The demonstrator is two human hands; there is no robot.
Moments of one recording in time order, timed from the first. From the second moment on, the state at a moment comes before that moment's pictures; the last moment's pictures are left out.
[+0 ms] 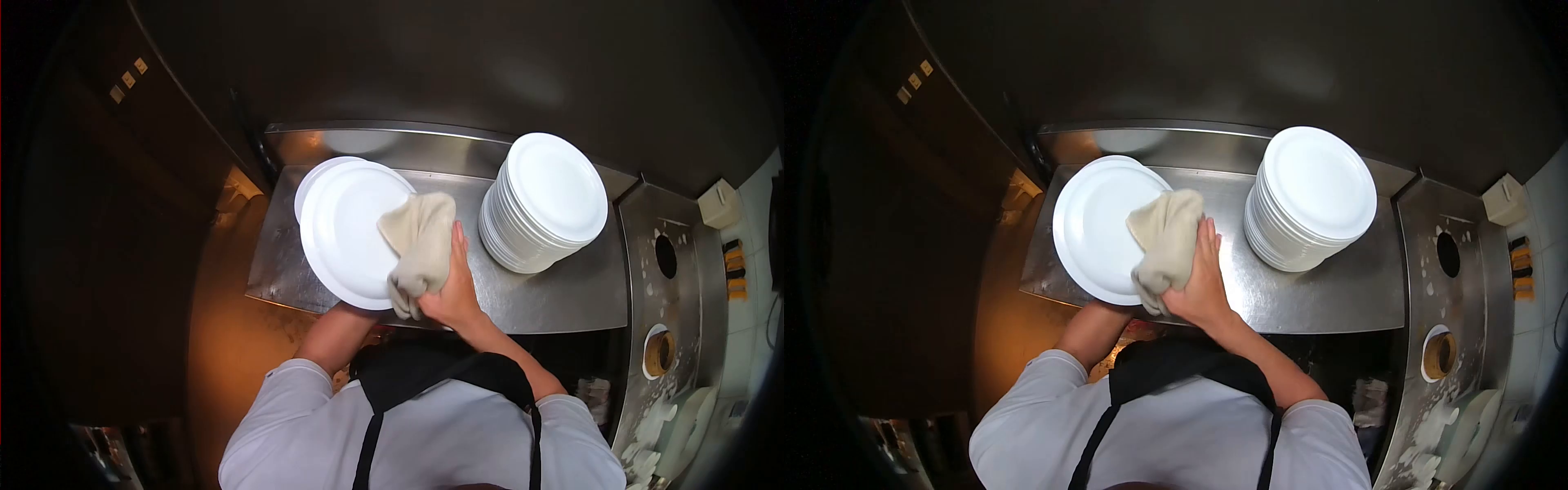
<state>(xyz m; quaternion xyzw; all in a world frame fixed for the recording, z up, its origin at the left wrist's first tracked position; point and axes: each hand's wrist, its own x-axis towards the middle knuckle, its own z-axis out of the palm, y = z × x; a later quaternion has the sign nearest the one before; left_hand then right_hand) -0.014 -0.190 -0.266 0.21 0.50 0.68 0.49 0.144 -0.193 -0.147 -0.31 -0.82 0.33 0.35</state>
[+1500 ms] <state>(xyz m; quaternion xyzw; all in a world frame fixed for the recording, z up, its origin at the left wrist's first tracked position) -0.010 -0.197 -0.074 0.55 0.42 0.71 0.10 0.156 -0.131 -0.091 -0.22 -0.22 0.74 0.60</state>
